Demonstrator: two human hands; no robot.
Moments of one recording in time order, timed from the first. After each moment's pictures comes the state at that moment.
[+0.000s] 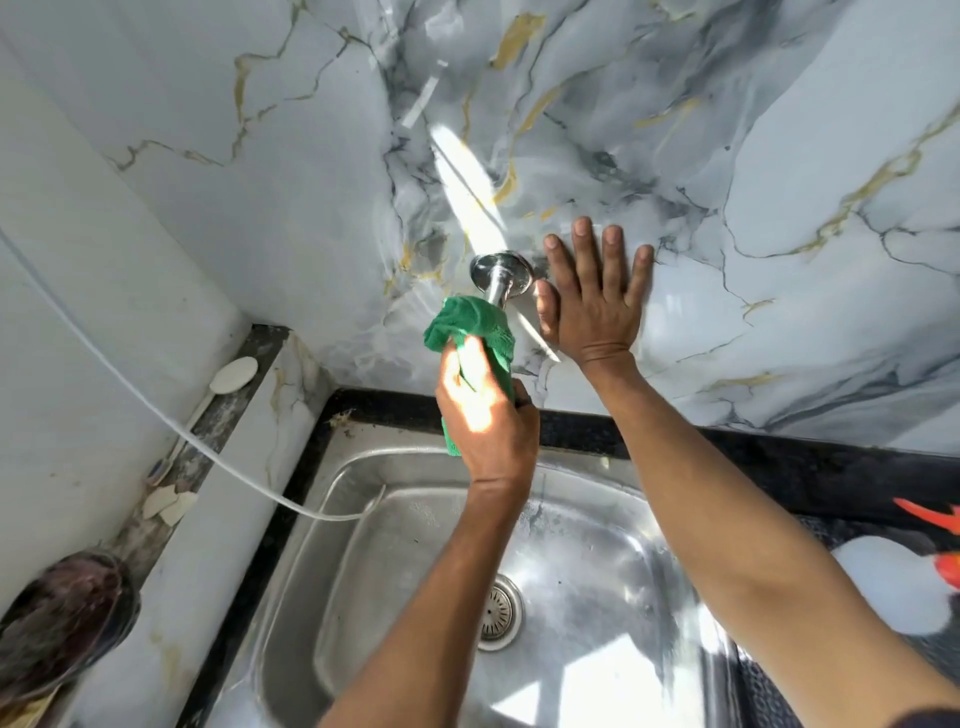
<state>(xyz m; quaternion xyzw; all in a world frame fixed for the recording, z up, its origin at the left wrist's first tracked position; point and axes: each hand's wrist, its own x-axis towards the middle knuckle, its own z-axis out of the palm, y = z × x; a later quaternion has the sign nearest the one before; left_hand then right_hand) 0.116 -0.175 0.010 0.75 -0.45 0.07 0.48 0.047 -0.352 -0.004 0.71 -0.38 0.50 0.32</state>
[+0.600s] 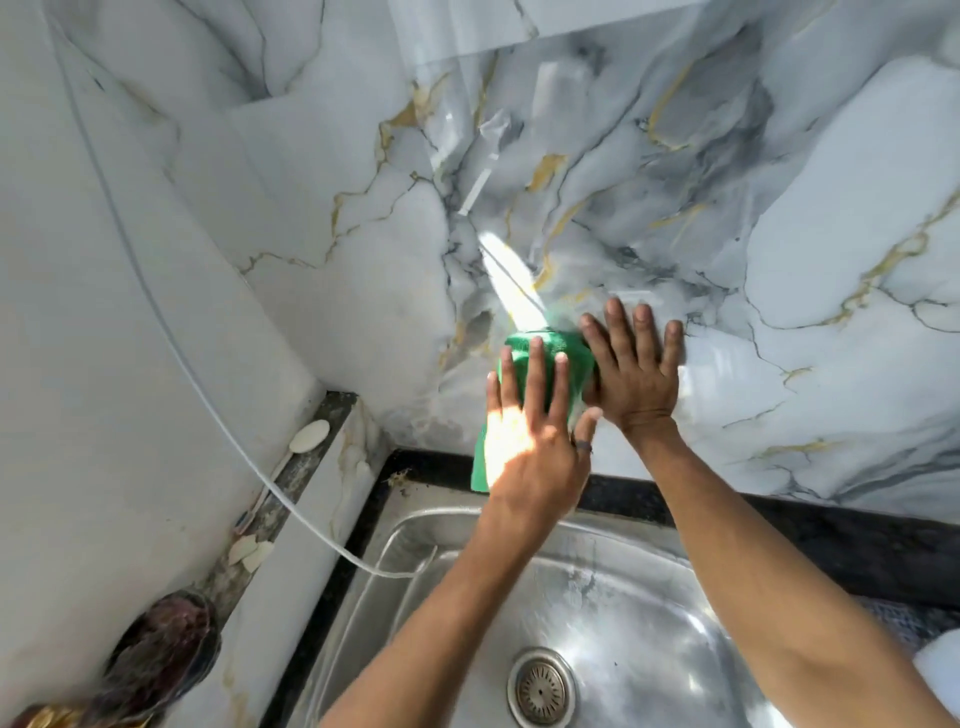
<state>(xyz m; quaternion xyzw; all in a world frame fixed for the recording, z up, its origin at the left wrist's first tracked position) 0.128 -0.172 0.079 0.74 -0.64 0.07 0.16 0.042 -0.360 -0.009 0.70 -0.36 0.50 0.35</state>
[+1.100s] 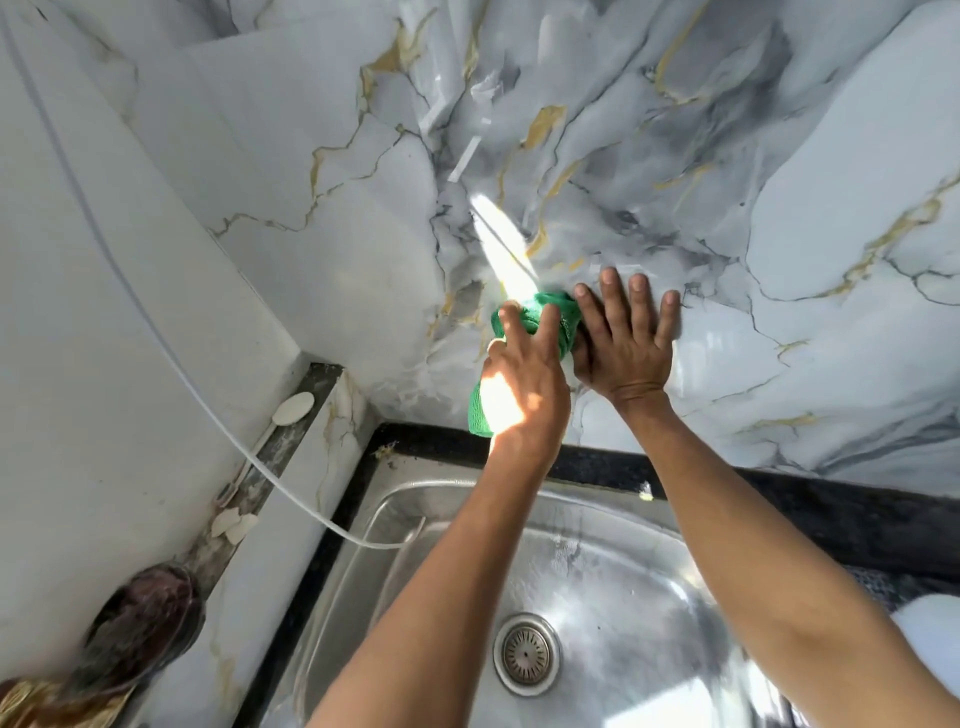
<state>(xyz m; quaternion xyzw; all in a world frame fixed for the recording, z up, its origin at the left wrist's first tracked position) 0.119 -0.230 0.099 0.84 -0.49 -0.02 0.23 0.044 -0.362 -0.009 0.69 -0.37 0.50 0.37</state>
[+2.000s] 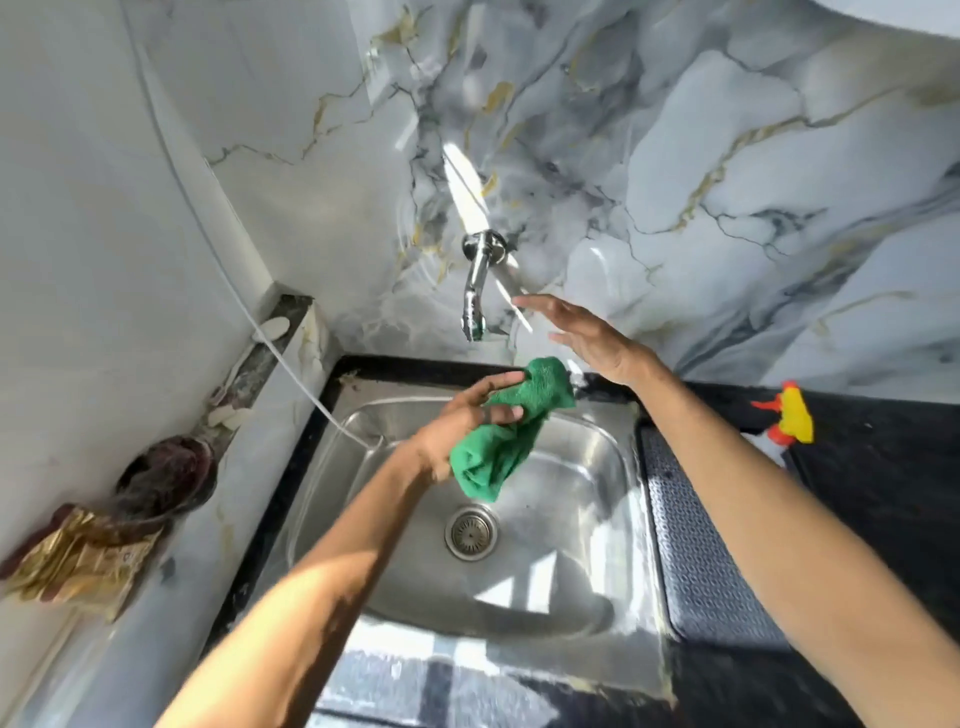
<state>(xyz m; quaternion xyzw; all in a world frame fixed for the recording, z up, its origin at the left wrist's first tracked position) 0.123 -0.019 0.070 0.47 -0.35 -0.67 0.46 -0.054 -0.171 0.107 0.68 -0.29 0.21 -0.63</state>
